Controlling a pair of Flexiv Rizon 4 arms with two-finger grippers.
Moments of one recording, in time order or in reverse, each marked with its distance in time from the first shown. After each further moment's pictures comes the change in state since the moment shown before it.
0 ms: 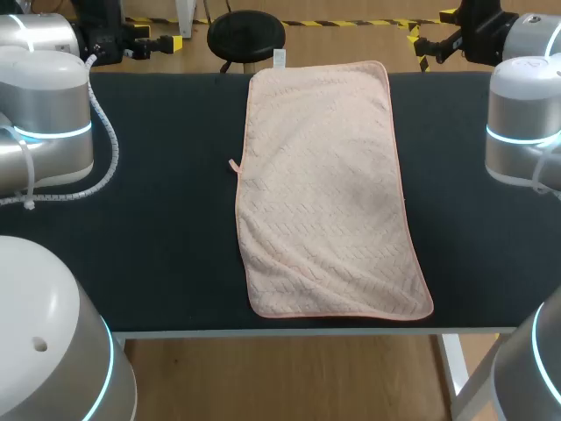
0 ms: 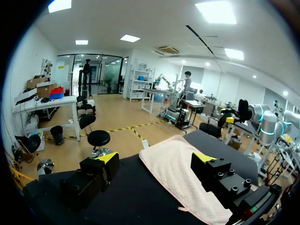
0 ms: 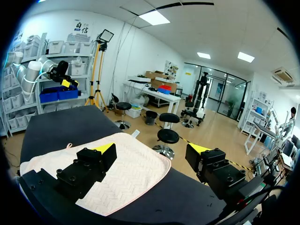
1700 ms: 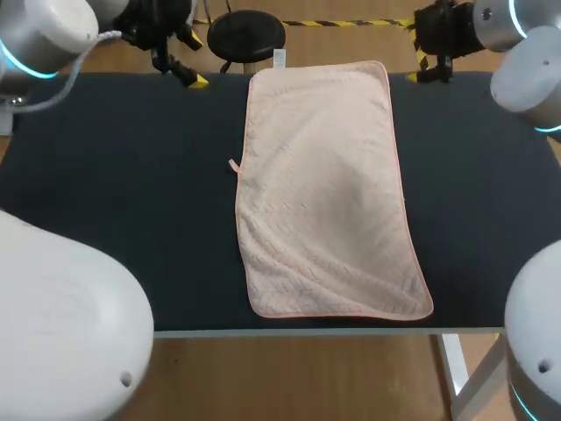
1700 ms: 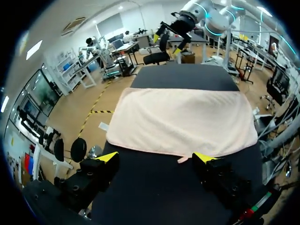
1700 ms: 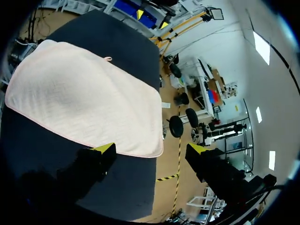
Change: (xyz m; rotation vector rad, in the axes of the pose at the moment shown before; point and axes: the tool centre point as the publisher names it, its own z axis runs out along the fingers) left arm 0.067 0.041 0.028 -0.571 0.398 0.759; right arm 0.040 -0.021 0.002 0.357 0.279 -1.003
